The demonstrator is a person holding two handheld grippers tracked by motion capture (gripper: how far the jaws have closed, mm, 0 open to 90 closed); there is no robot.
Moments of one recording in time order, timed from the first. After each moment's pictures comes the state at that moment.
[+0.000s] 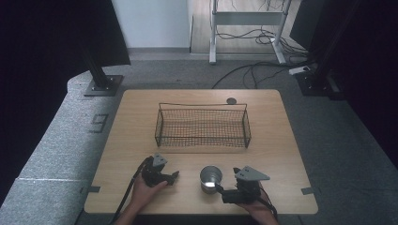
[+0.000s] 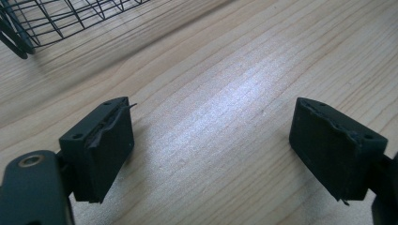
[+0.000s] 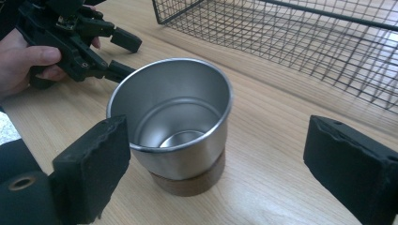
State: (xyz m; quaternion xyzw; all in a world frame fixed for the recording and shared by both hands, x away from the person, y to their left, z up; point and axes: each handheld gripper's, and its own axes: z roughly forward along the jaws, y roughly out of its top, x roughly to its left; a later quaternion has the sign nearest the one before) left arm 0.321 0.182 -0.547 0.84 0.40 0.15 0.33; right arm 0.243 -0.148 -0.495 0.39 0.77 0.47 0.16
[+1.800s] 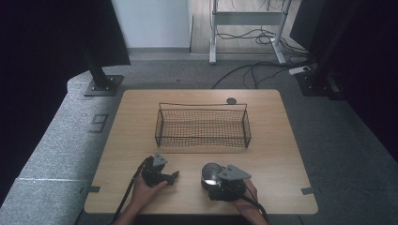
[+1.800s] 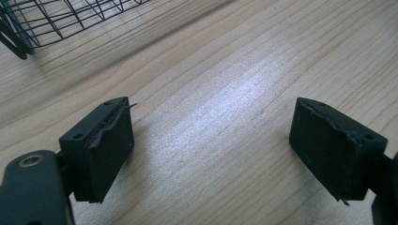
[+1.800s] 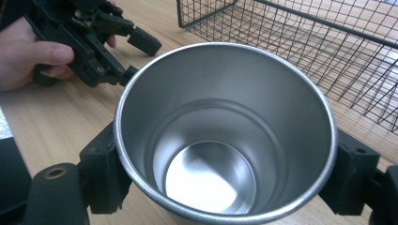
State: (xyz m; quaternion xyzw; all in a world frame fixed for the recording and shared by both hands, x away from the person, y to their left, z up) left arm 0.321 0.182 -0.547 0.84 0.40 0.15 0.33; right arm 0.253 -0.110 -0.499 0.34 0.80 0.47 0.18
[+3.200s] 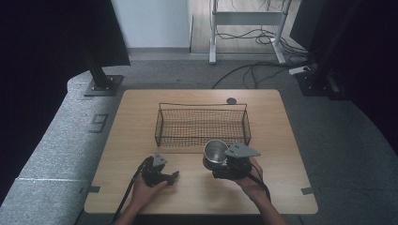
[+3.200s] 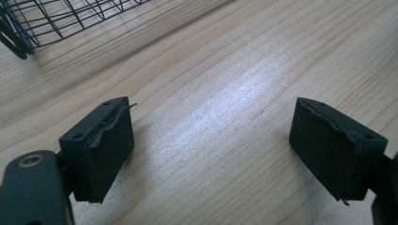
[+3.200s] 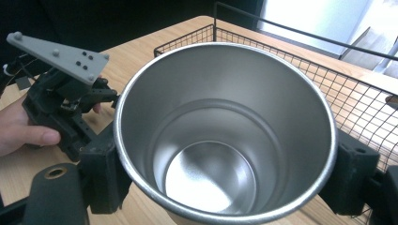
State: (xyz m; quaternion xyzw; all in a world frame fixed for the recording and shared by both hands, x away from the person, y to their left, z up) left arm 0.321 0.182 -0.547 0.84 0.40 0.15 0.33; right arm 0.290 -0.121 -0.437 0.34 0.77 0.50 0.21
